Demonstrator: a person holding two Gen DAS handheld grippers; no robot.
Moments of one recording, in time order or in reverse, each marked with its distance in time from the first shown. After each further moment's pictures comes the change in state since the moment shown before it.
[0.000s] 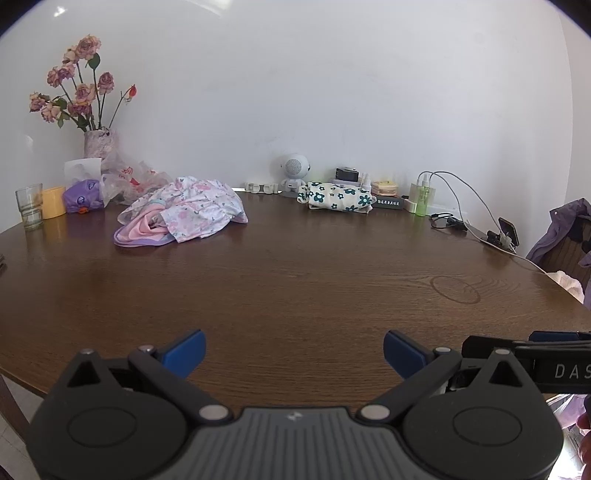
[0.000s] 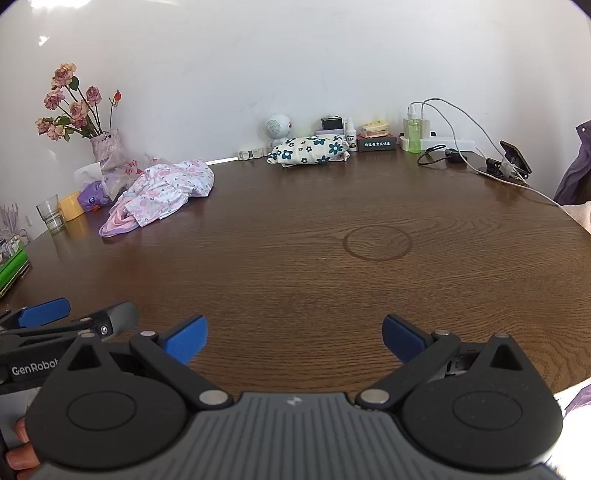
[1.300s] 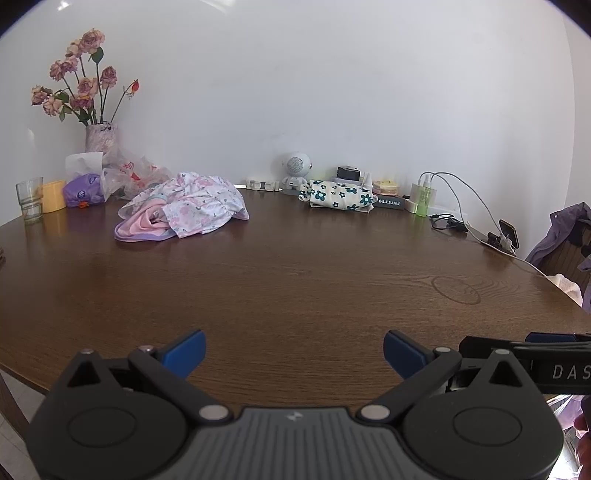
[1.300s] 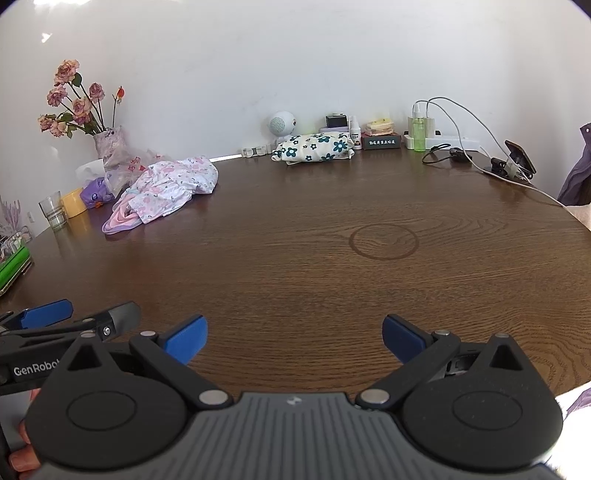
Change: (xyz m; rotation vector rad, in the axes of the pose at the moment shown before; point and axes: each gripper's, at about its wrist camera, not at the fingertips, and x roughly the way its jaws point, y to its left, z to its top) left arm 0.005 0.010 0.005 -0.020 0.017 -0.015; right arm 0.001 0.005 0.001 -0.005 0.008 0.003
